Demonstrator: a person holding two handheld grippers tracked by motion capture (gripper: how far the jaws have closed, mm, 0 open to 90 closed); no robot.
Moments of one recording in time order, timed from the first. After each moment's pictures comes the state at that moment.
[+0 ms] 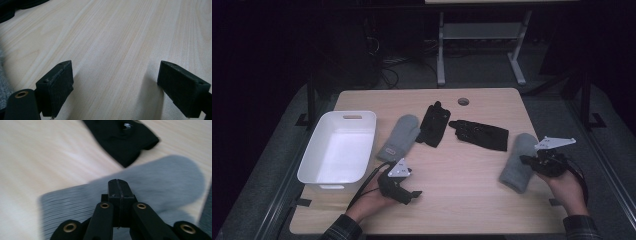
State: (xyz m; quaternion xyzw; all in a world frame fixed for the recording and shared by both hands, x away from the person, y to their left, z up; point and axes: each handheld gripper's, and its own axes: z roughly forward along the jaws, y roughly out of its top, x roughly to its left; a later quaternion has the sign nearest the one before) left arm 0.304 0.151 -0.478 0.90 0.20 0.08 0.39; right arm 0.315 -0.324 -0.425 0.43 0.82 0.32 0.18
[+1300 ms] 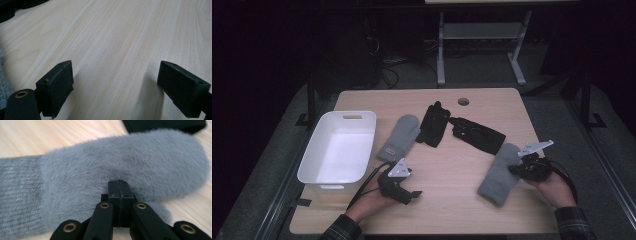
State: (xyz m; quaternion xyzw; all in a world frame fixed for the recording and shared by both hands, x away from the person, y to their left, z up) left arm 0.304 0.151 -0.478 0.90 0.20 0.08 0.39; right arm 0.319 -0.293 -0.447 0.39 0.87 0.29 0.10
